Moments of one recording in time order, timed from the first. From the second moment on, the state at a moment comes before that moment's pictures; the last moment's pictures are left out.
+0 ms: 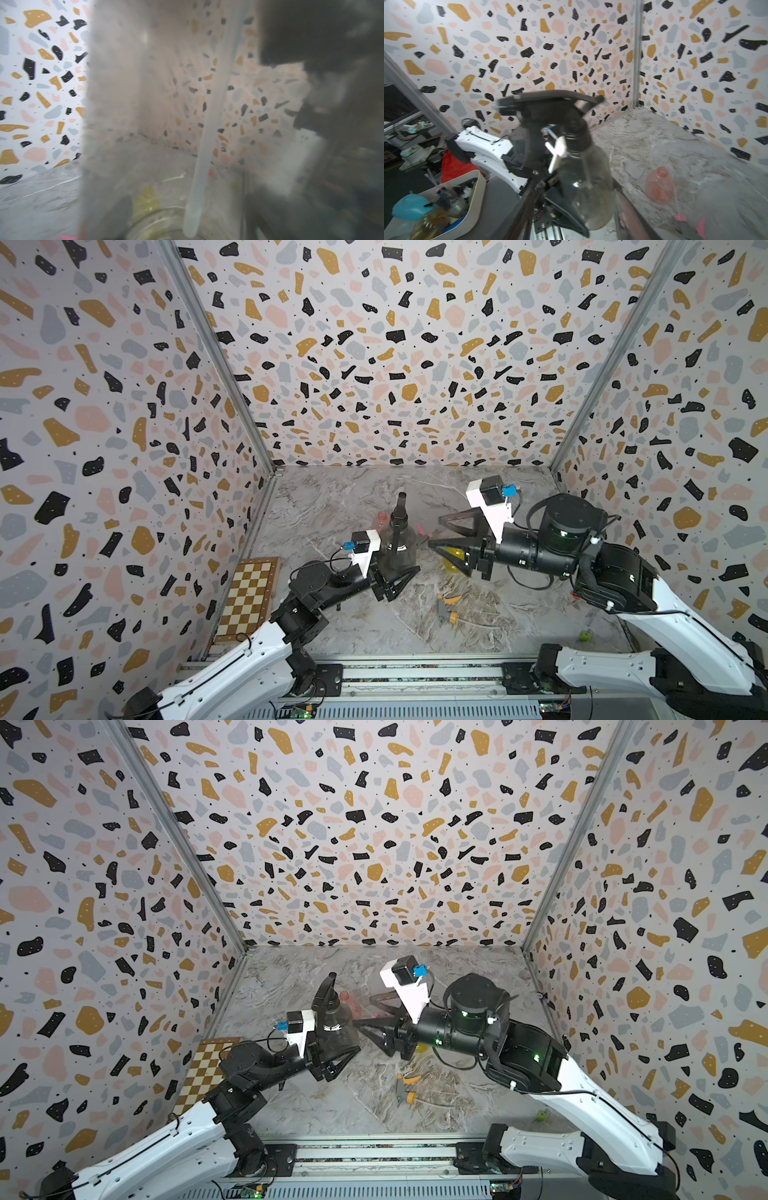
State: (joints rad) left arm -0.77 0.74 0.50 0.42 0.44 -0.26; right arm 1.00 1.05 1.49 -0.59 -0.26 0.20
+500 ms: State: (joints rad) left arm -0.77 0.77 0.50 0.45 0.68 -0.33; right arm 0.95 1.11 1.50 -0.54 -0.53 0.12
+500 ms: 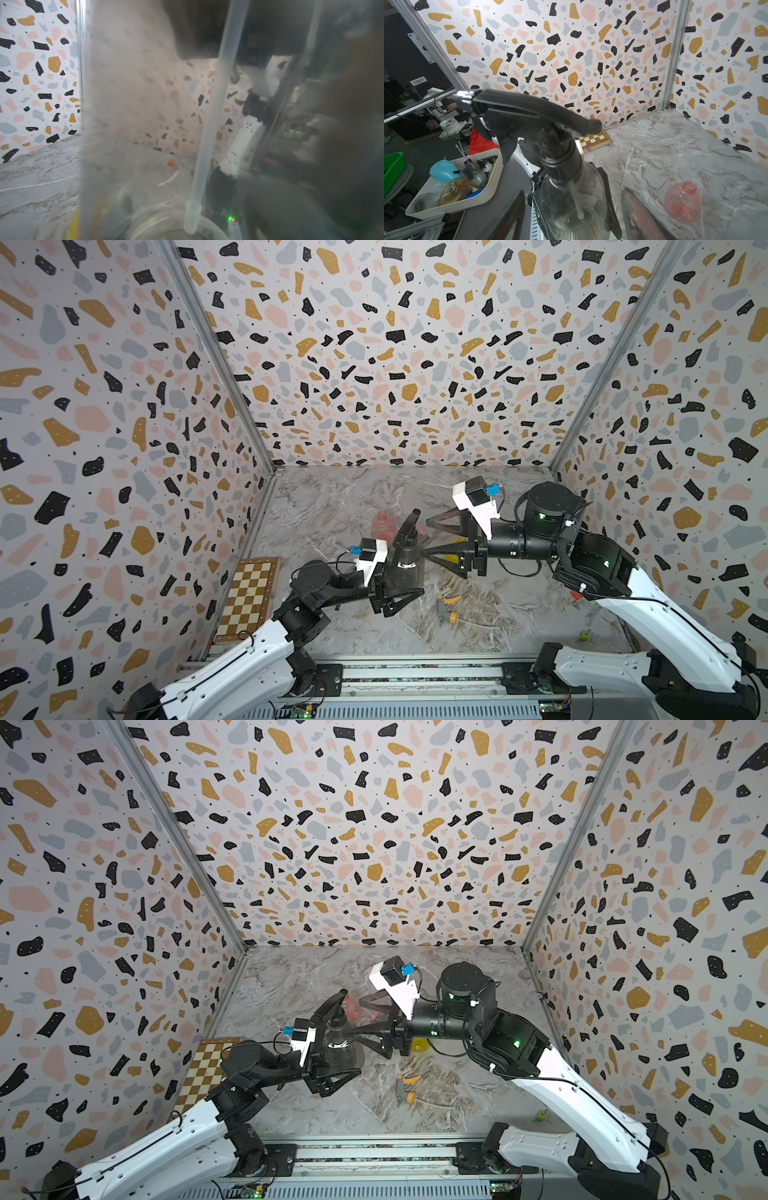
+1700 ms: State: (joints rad) left arm -0.77 0.78 0.52 0.37 0.71 -0.29; right arm 0.95 1.18 1.53 -0.50 -0.60 0.14
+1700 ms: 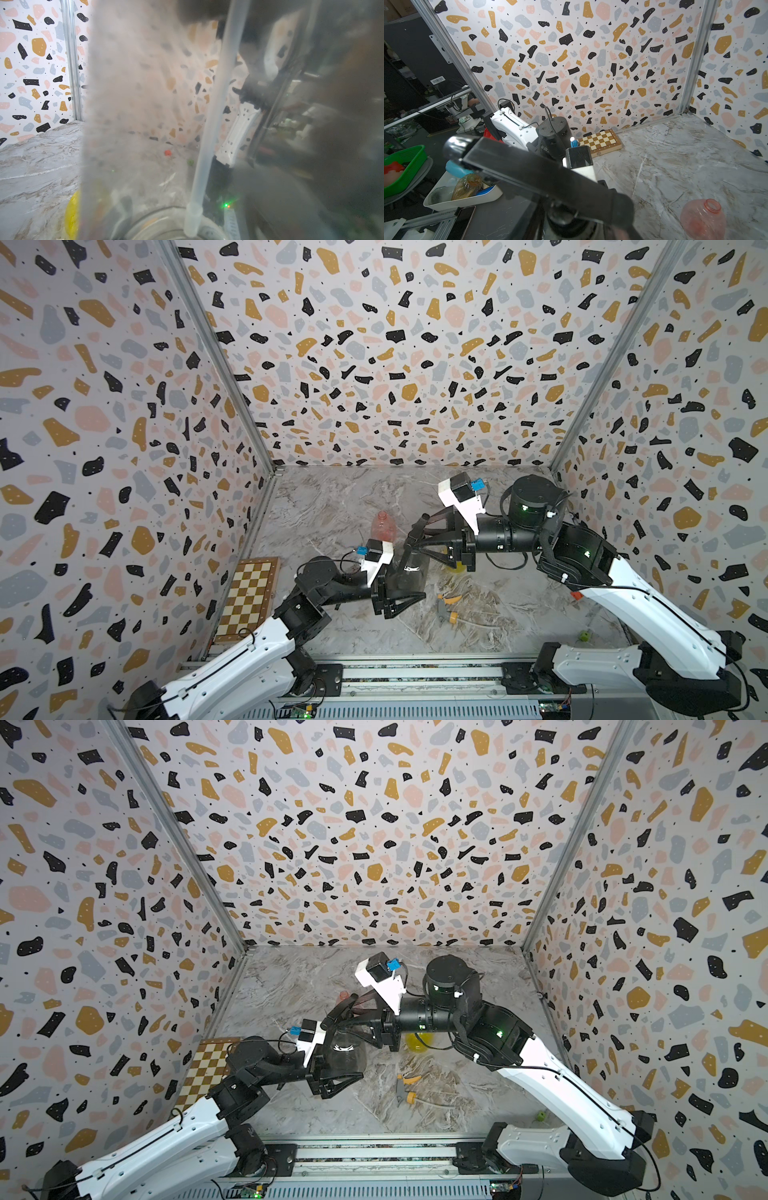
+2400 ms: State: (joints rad) left arm -0.78 0.71 0.56 0.22 0.57 -0.22; right arm 1.02 1.15 1.45 -0.38 -0.45 0.18
